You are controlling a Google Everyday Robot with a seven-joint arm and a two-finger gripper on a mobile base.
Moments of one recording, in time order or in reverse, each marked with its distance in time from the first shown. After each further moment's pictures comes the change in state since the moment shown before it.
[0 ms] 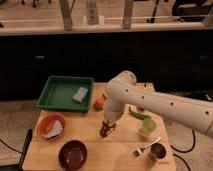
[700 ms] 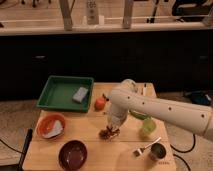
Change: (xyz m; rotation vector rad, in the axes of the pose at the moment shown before) arm 0.019 0.022 0.037 -0.032 -0.004 0.144
